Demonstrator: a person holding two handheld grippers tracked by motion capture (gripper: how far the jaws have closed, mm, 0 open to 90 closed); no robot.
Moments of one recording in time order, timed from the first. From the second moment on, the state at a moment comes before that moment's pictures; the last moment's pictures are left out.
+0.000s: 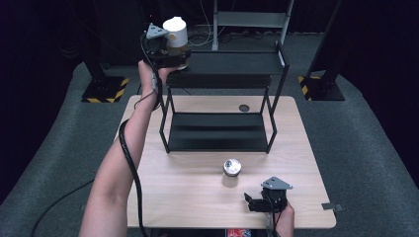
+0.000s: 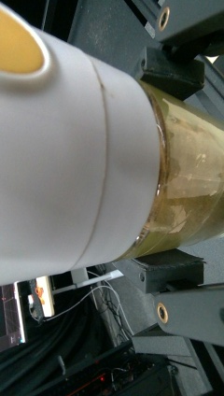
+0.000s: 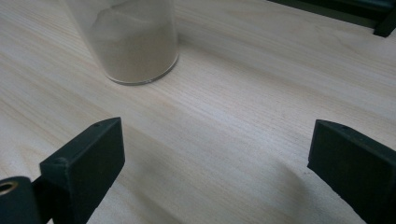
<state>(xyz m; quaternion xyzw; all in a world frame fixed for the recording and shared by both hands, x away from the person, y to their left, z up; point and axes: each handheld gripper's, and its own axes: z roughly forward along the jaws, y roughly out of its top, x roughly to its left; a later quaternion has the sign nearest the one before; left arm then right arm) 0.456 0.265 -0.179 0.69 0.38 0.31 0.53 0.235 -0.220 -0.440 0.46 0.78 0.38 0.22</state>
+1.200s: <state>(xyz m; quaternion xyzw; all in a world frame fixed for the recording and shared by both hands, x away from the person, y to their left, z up) 0.470 0.270 -0.186 0.69 0.39 0.29 0.54 0.234 -0.220 -0.440 0.45 0.78 0.38 0.22</state>
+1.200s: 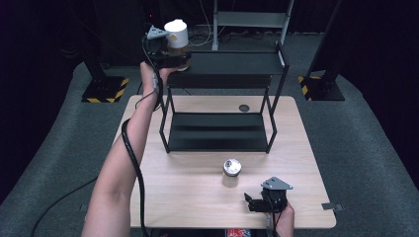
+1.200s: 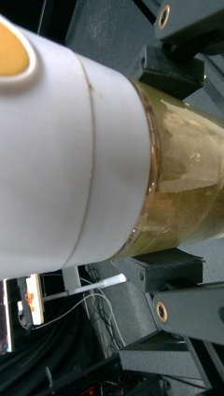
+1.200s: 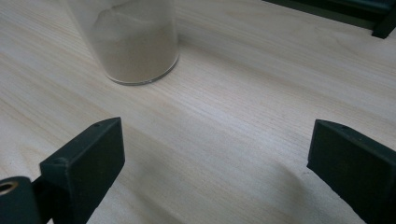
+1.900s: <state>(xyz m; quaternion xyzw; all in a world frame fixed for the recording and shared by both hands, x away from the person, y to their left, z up) 0.457 0.285 -0.166 0.72 0.37 0.29 0.51 0.235 -0.219 -0.440 0.45 0.78 0.38 0.22</state>
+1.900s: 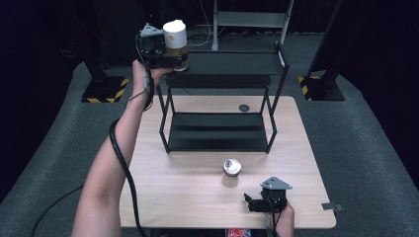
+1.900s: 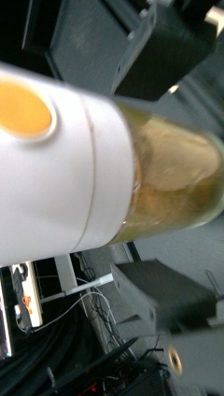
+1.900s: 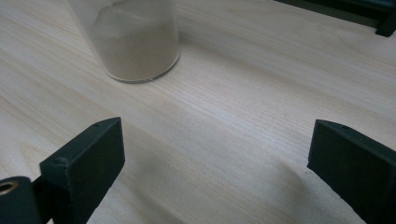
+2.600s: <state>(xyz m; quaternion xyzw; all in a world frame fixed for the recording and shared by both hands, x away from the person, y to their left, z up) 0.366 0.293 -0.192 0.81 0.26 0.34 0.41 0.237 -0.218 -0.438 0.45 0.78 0.37 0.21</state>
